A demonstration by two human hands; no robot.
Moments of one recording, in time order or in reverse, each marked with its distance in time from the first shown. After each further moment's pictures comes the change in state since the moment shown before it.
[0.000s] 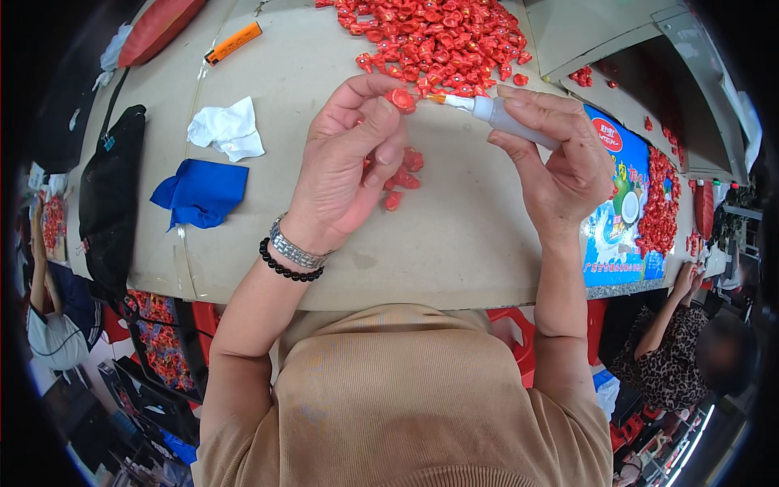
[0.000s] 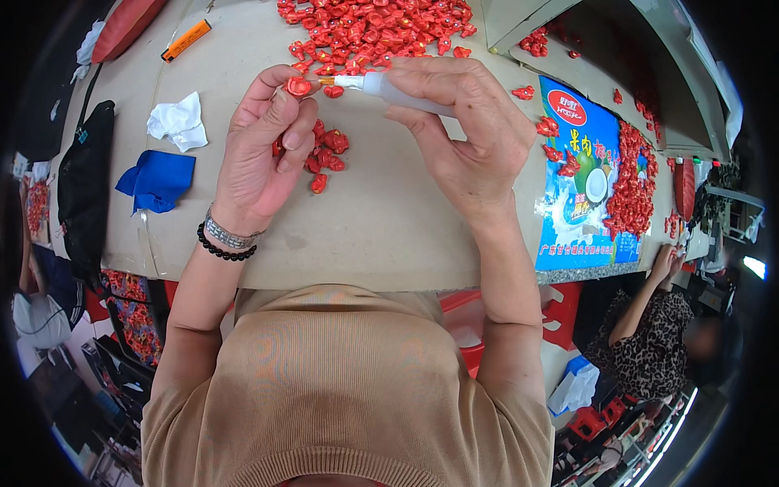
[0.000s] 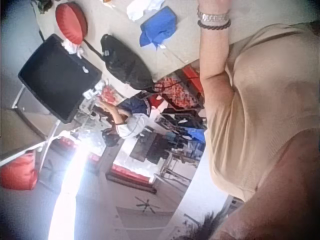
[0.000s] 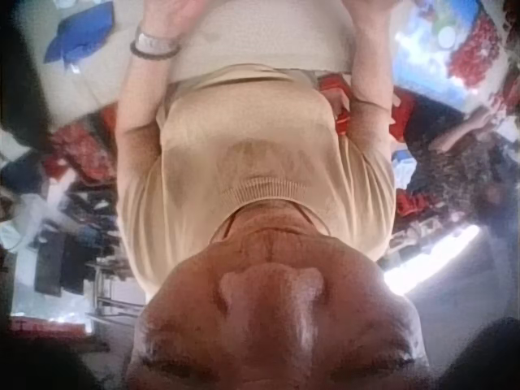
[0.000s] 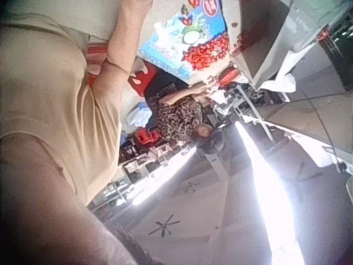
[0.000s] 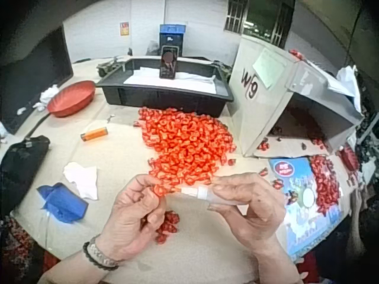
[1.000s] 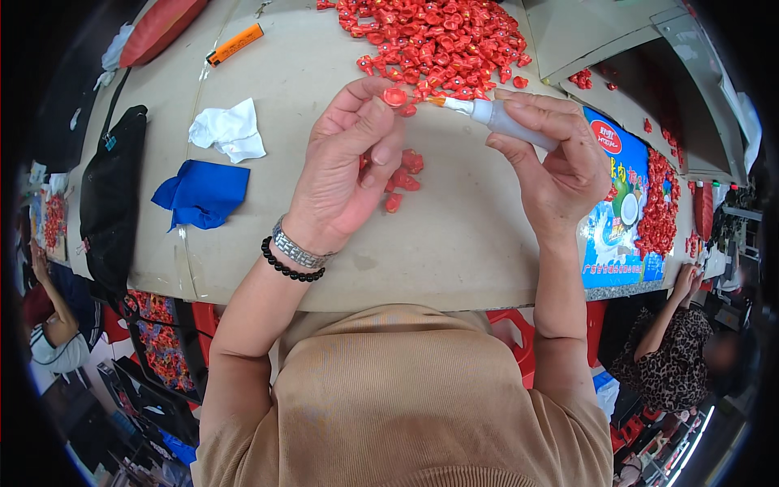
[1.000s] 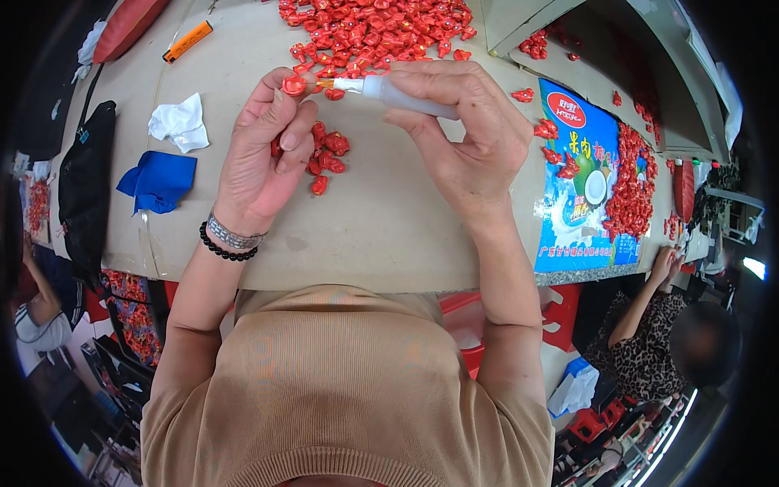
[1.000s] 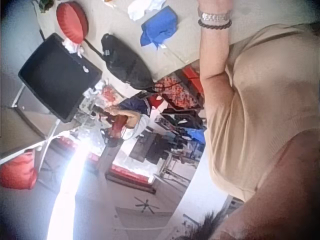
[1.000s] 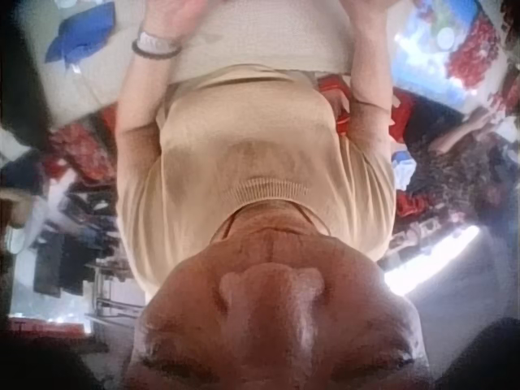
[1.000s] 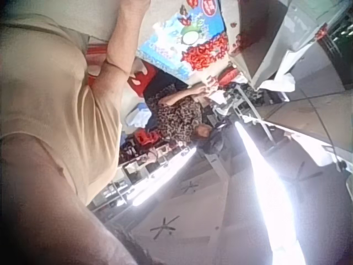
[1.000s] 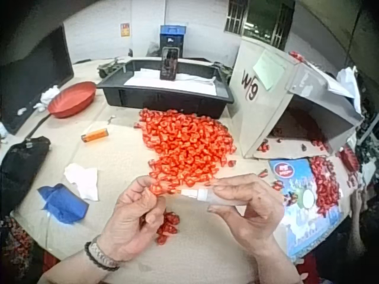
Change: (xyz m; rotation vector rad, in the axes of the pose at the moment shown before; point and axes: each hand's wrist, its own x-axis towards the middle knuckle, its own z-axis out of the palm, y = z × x) left_hand 0.001 -0.002 -0.006 -0.093 -0.022 0.004; right_hand -0.003 -0.001 0.001 0.055 0.012 0.097
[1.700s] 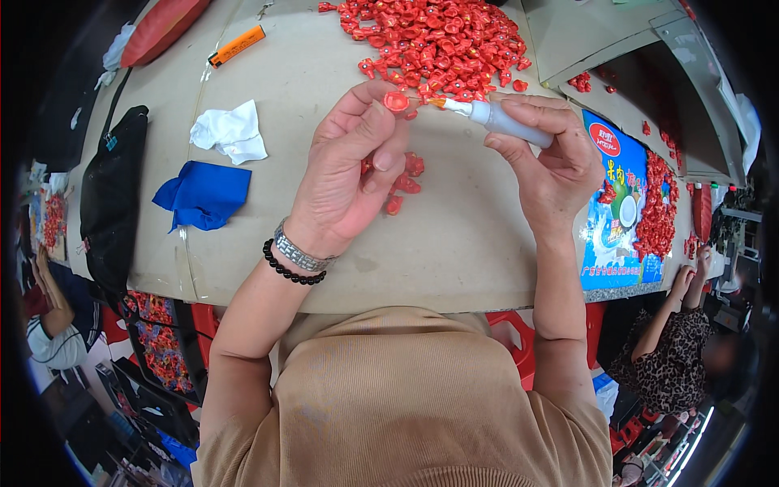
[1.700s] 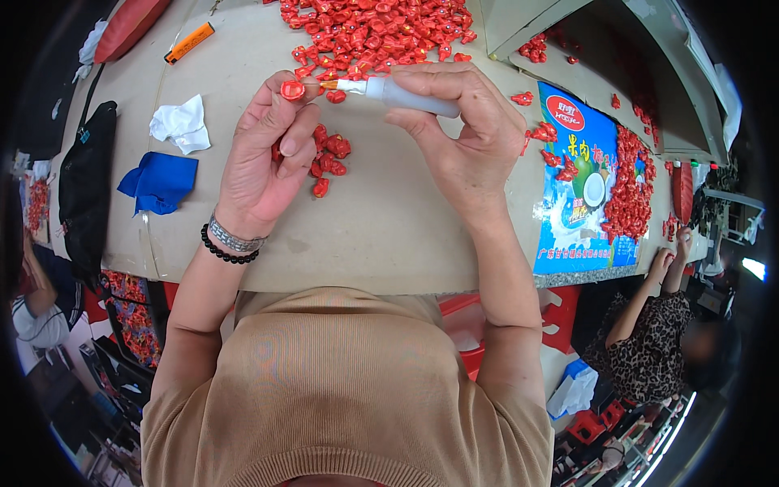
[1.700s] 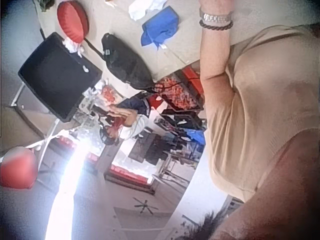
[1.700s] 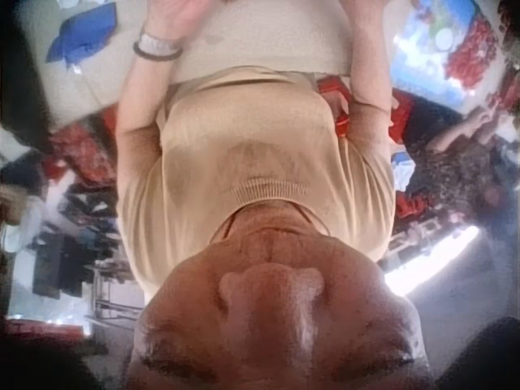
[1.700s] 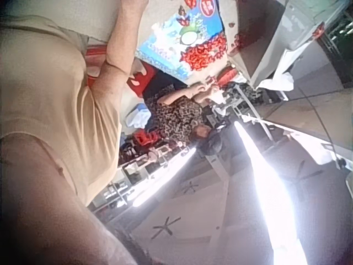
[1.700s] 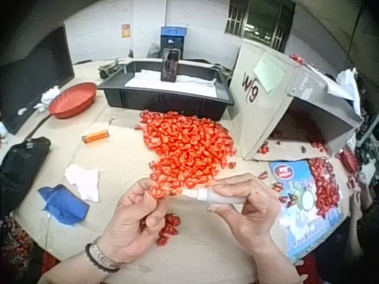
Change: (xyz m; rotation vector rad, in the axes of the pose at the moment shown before) left_hand 0.000 0.000 -0.002 -0.083 -0.073 -0.020; right_hand -0.002 0.004 0.003 0.094 0.005 0.113
